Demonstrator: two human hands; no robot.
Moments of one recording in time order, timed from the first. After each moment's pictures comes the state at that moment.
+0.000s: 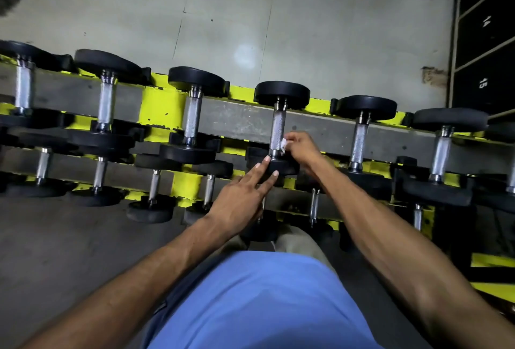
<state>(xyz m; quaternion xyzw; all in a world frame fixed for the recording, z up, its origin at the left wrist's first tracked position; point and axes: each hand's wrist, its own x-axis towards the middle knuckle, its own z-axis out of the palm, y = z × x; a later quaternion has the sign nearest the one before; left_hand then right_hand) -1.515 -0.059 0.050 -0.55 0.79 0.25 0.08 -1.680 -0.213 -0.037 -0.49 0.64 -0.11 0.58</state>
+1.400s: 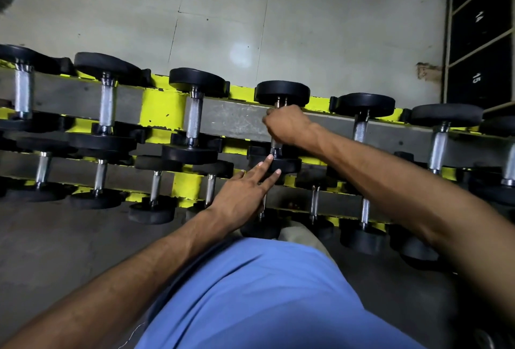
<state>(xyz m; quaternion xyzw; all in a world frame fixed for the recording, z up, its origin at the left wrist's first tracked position) -1.506 -0.069 0.052 -0.52 0.81 0.25 0.11 -1.626 -0.262 0.031 -0.91 0.33 0.24 0.00</state>
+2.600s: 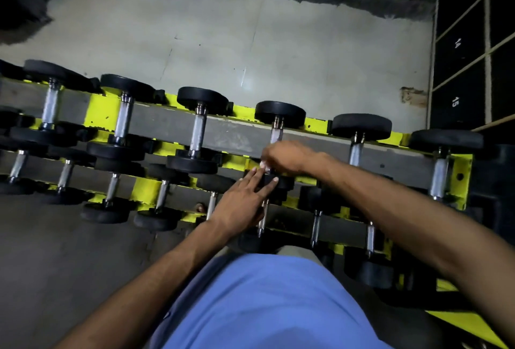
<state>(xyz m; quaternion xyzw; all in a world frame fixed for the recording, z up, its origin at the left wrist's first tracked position) -1.744 -0.087 0.043 -0.58 0.77 0.25 0.09 -1.882 -0.252 0.034 -0.94 0.26 0.17 0.16</state>
